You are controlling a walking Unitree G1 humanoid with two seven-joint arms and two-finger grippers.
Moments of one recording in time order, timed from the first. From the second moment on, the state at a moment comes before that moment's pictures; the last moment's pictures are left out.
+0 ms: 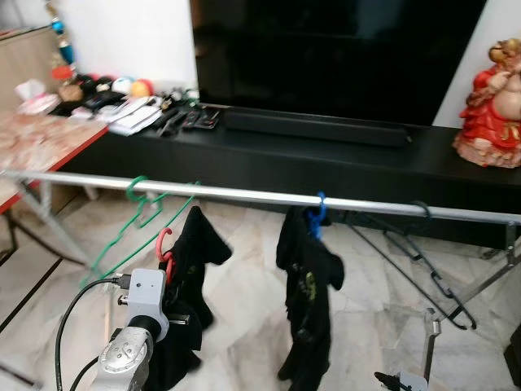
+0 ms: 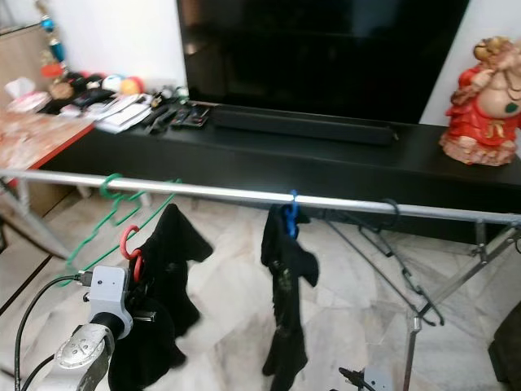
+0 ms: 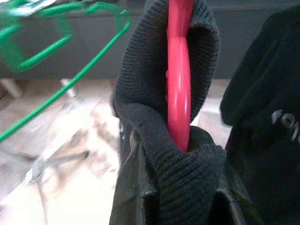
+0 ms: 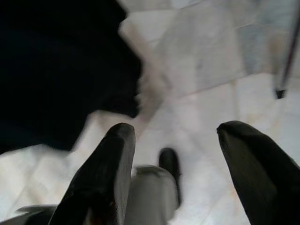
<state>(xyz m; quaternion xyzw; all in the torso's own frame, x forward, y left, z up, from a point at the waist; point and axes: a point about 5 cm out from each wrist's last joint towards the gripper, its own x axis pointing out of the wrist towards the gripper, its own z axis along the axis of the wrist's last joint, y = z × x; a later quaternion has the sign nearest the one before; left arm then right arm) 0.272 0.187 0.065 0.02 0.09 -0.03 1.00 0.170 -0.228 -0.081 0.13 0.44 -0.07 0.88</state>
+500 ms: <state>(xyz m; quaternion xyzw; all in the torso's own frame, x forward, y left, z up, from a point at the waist) 0.268 0.180 0.068 0.02 0.08 -0.05 1.00 0.178 -0.226 -0.078 0.13 0.44 -0.06 0.89</state>
